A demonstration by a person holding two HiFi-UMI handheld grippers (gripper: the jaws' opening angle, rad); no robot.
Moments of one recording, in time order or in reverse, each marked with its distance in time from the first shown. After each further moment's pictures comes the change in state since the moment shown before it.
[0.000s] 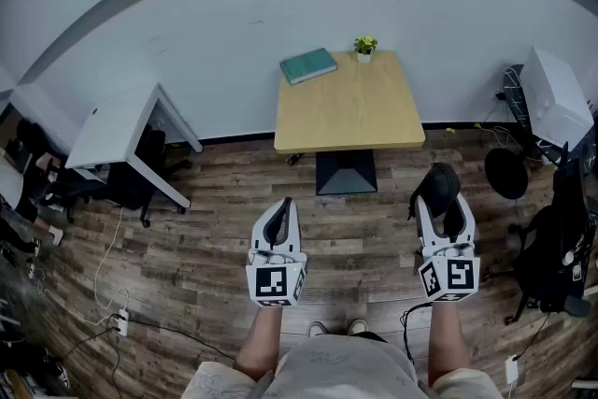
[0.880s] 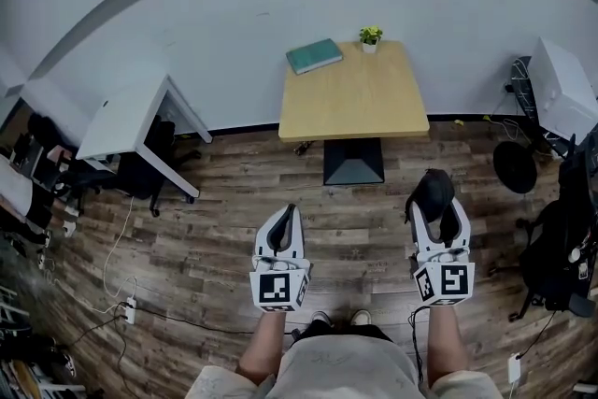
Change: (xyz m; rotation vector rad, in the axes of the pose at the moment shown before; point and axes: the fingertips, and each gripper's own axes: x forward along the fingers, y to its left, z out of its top) left arm -0.038 -0.031 -0.010 0.003 0.041 0.018; right arm -0.037 0.005 -0.020 0.018 0.016 0.037
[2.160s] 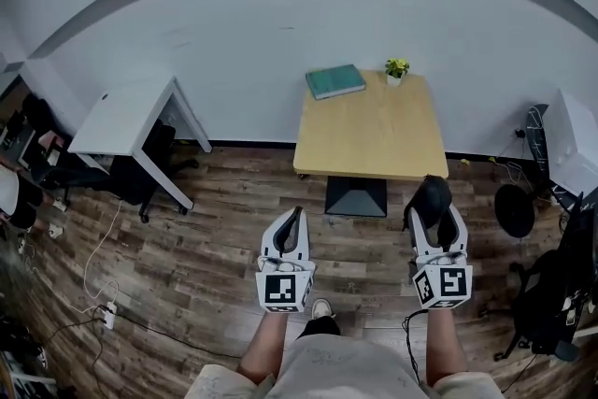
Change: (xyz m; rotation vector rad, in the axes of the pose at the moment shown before) left arm 0.099 0.094 -0.024 -0.035 -0.067 0.045; right arm 0.150 0.040 -0.013 -0.058 0.007 0.076
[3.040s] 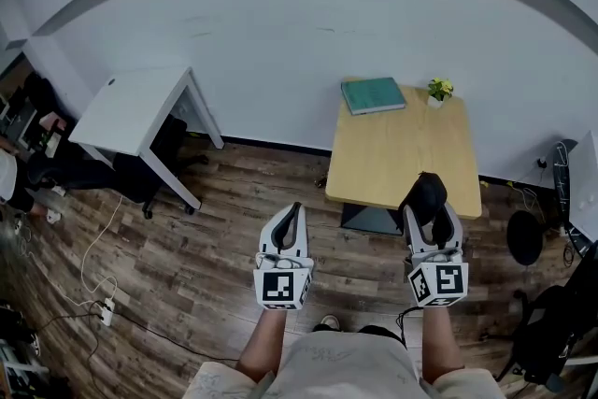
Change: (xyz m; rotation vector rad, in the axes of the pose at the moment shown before) left arm 0.087 0.167 -0.035 -0.037 0.002 0.081; right arm 0.189 0.098 -0.025 0.010 0.033 0.103
